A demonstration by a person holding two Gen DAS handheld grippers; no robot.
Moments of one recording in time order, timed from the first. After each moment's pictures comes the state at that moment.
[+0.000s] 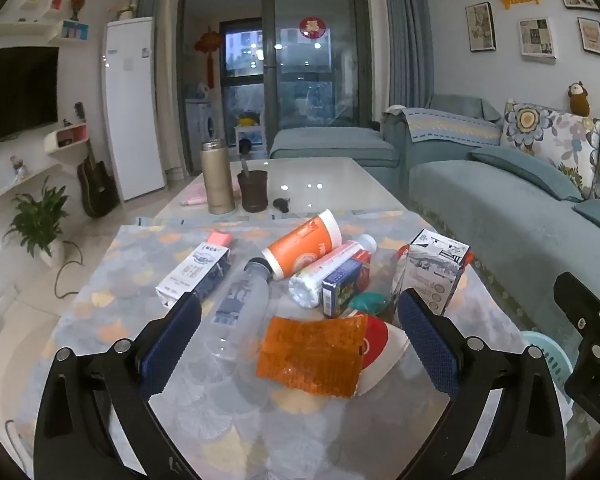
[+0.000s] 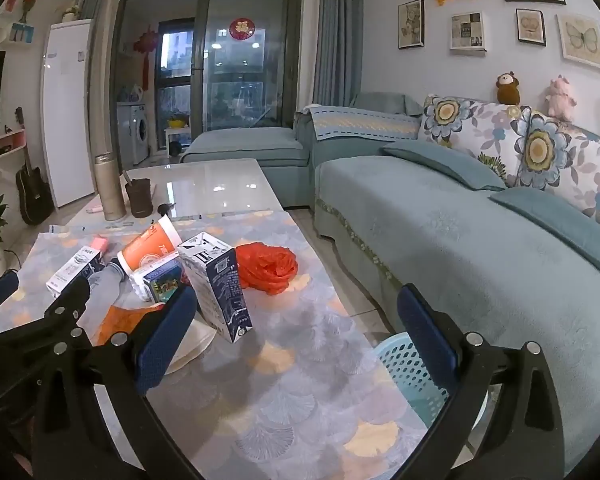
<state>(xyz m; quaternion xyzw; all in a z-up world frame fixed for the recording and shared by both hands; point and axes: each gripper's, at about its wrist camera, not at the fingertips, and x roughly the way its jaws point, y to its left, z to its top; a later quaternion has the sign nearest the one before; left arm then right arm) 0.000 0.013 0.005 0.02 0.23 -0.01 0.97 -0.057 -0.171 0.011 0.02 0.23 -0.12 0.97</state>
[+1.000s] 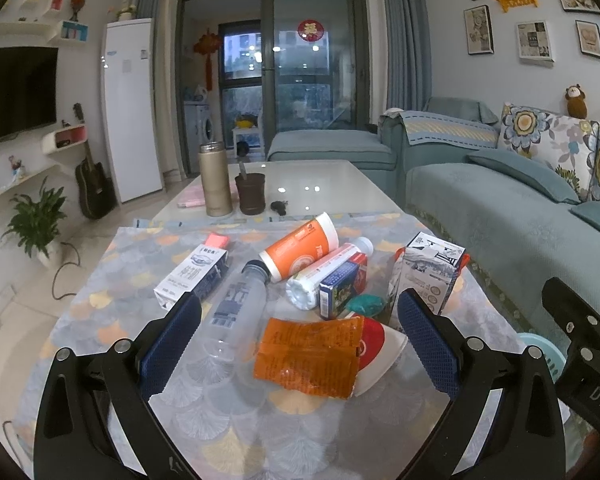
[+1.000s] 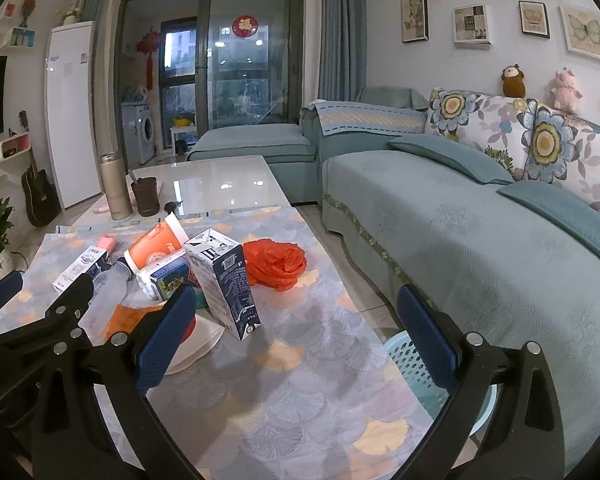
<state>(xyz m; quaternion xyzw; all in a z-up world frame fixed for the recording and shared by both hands) -0.001 -0.003 0.006 0.03 0.23 -0.01 0.97 -0.054 -0.171 0.007 0.03 0.23 -0.11 0.97</state>
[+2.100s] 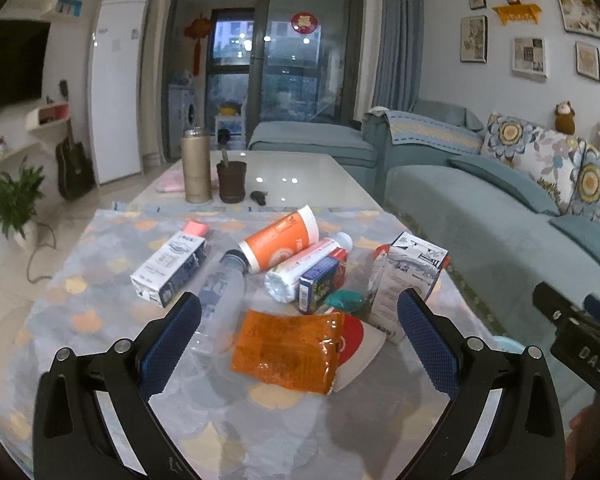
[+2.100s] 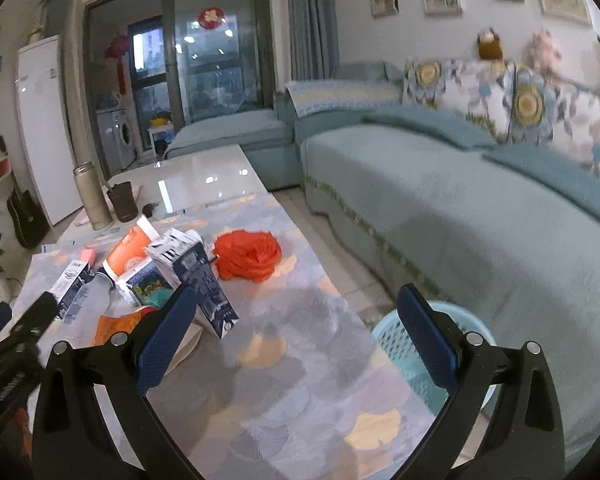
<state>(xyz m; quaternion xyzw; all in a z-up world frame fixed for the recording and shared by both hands) 0.001 0.010 0.003 -0.03 0.25 -0.06 0.97 -0.044 -0.209 -0.002 0.09 0.26 -0.14 0.95</state>
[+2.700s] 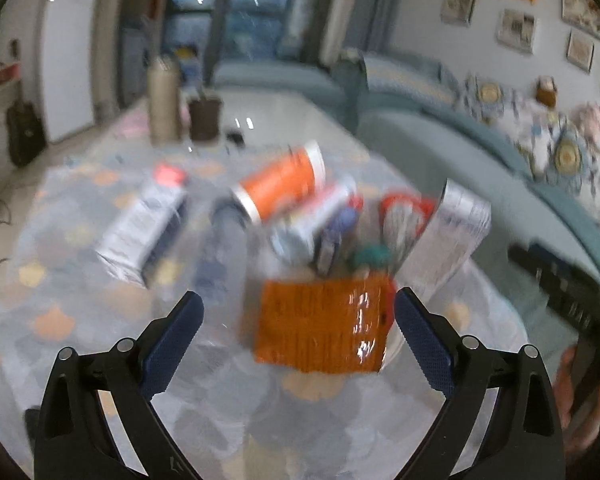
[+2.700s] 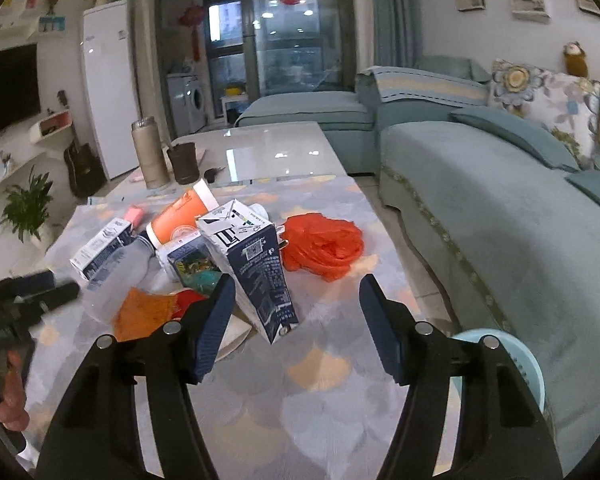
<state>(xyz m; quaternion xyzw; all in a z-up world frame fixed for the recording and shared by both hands) 0.077 0.070 -0.046 -0.03 0.38 -0.17 0.91 0.024 -0.181 -0.033 0.03 0.29 0.01 0.96</state>
